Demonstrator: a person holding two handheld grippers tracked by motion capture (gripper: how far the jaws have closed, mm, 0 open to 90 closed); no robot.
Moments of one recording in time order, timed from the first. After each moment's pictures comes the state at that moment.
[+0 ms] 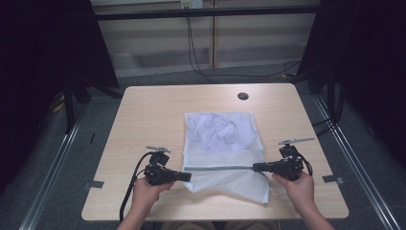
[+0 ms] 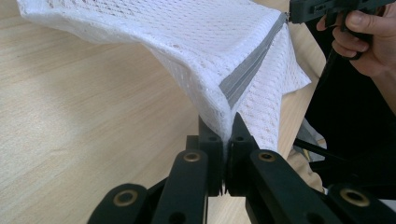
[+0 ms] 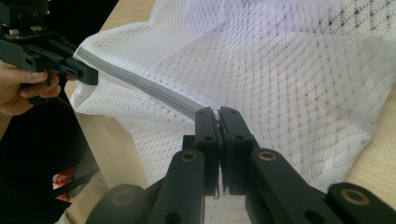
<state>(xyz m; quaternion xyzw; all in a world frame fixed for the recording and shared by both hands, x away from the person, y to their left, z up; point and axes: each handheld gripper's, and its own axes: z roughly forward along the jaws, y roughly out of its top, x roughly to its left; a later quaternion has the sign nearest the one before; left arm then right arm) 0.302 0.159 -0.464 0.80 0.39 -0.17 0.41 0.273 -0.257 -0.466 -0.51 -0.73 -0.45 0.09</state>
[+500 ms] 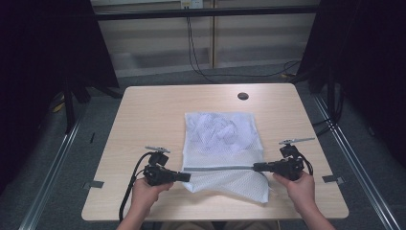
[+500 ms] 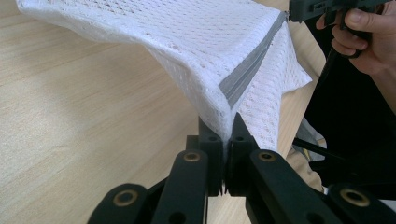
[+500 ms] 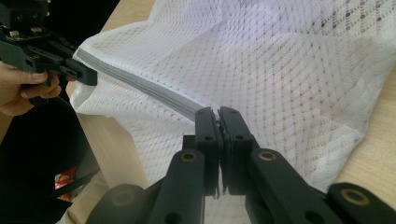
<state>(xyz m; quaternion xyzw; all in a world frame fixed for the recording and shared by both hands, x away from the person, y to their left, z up) 0.301 0.161 -0.463 0.81 0.39 -0.17 0.41 0.274 -0.259 -0.466 -0.51 -0.73 -0.45 0.09</state>
